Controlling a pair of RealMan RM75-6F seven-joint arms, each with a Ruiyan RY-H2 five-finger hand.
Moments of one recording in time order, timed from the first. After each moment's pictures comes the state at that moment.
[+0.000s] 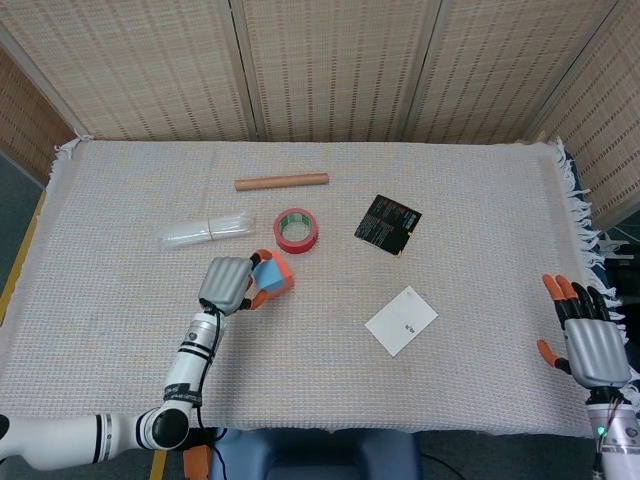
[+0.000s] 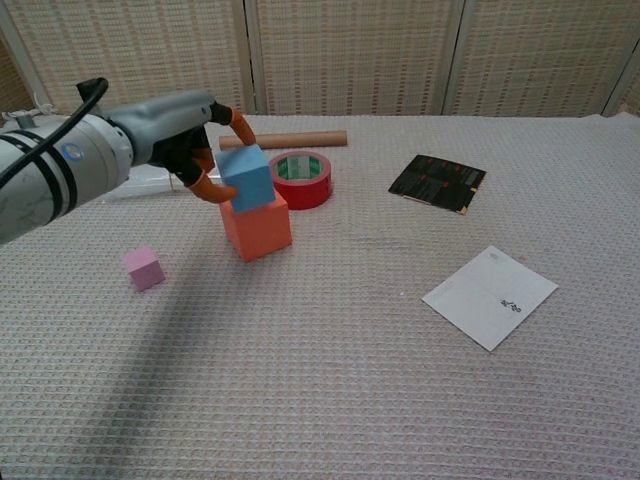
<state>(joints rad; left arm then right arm) -0.78 -1.63 -0.39 -1.72 0.77 1.13 0.75 0.10 -1.14 0.07 -1.63 -1.37 1.38 -0.18</state>
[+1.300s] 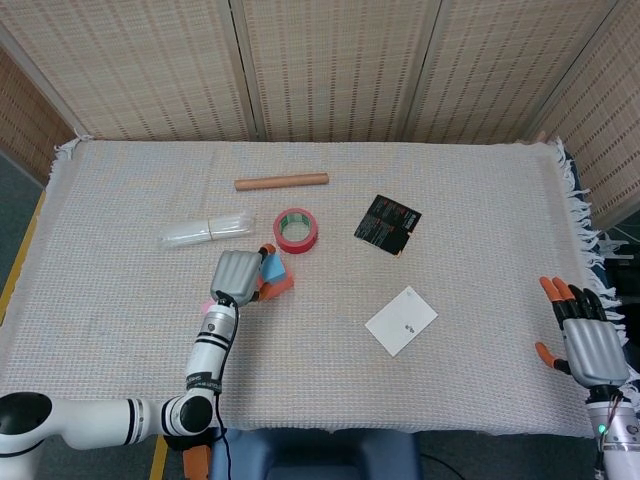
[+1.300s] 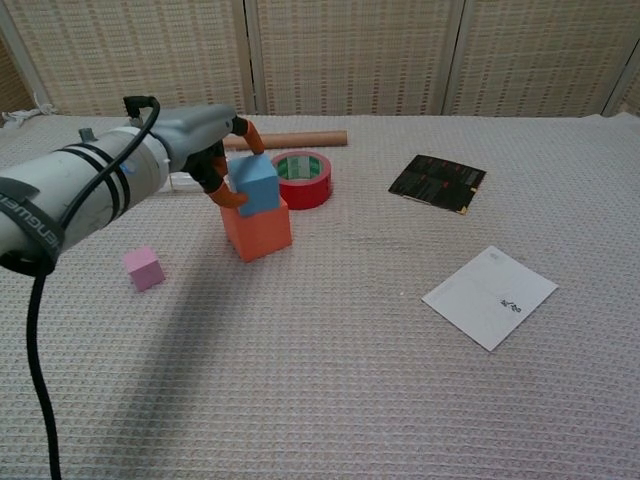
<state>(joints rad) -0.92 -1.71 -0.33 -1.56 0.67 1.19 0.79 0.12 -1.12 0.06 -1.64 -1.35 1.33 -0.15</state>
